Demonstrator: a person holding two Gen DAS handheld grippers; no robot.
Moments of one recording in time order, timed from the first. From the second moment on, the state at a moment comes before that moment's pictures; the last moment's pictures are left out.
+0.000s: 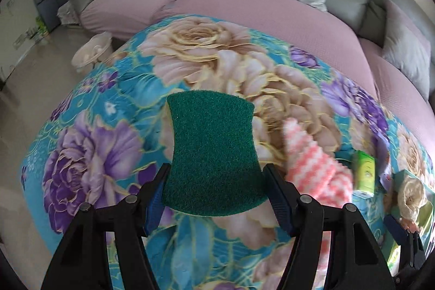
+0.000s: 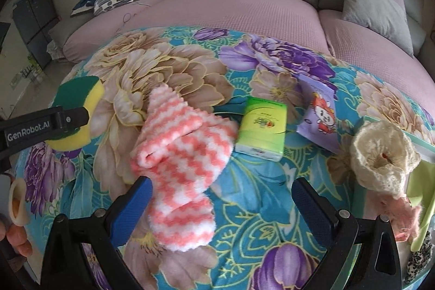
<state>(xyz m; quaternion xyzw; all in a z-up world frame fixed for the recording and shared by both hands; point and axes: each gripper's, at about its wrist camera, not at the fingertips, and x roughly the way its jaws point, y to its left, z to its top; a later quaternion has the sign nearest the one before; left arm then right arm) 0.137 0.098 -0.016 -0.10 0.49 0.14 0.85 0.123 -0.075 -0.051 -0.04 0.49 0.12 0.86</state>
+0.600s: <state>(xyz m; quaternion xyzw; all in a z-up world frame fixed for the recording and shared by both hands) 0.126 0.139 -0.021 -0.15 0.49 0.16 0.84 0.131 -0.022 -0.105 -0.12 0.53 0.14 0.83</state>
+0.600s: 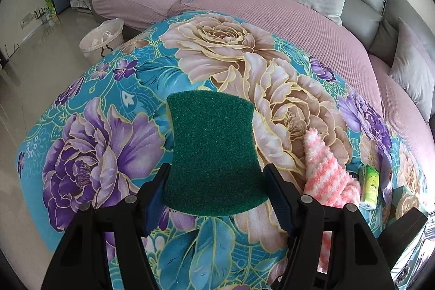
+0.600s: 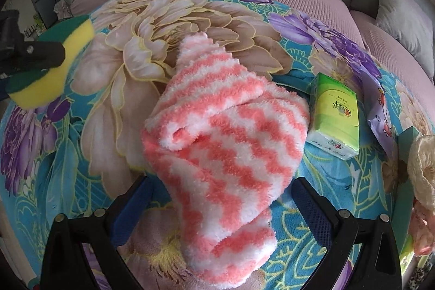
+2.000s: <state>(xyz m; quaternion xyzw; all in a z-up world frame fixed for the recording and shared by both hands) 0.131 0.125 -0.005 -0.13 0.48 0.15 0.86 0.116 -0.075 -0.017 -0.02 0.38 0.12 0.92</state>
